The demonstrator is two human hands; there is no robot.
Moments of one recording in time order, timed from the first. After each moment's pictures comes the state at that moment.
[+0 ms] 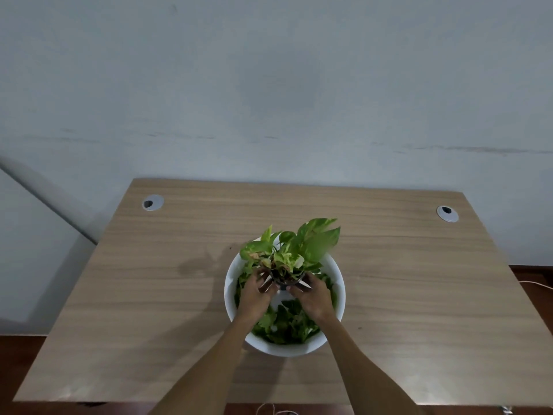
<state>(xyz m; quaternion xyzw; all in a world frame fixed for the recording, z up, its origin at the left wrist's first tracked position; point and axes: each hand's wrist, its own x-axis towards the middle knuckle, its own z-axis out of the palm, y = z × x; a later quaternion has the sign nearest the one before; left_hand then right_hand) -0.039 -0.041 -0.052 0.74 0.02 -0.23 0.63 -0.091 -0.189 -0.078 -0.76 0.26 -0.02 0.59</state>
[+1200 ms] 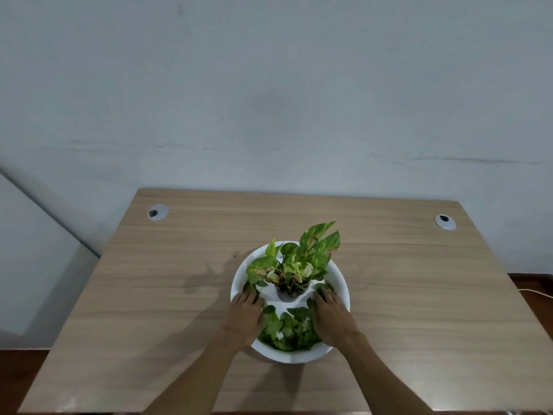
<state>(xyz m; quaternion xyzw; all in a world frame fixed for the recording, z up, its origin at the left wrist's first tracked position) -0.031 0.020 -0.082 0.93 -0.36 -0.09 0.07 -0.124 -0.208 -0.075 -0.97 0.11 0.11 0.16</state>
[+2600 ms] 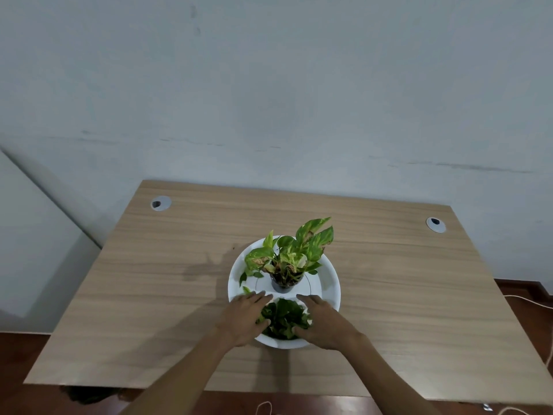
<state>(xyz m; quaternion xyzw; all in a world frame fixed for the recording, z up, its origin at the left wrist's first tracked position) -0.064 0.020 -0.039 0.90 -0.36 -0.22 0.10 -0.153 -0.192 -0.017 -0.93 0.09 0.23 0.27</state>
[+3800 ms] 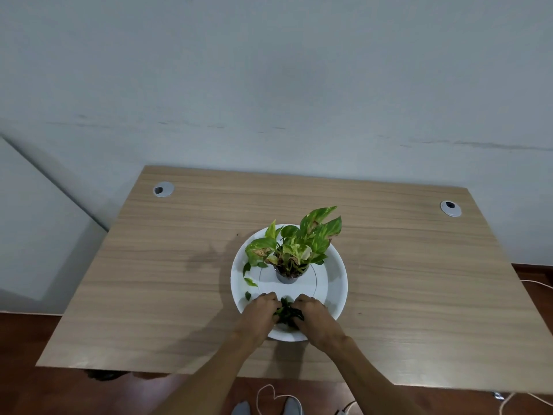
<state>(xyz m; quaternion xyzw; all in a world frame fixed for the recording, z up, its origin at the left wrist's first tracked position) -0.087 -0.011 -0.079 0.91 -0.32 -0.21 0.16 -0.150 -0.167 -0.073 -0.95 0.04 0.15 0.26</state>
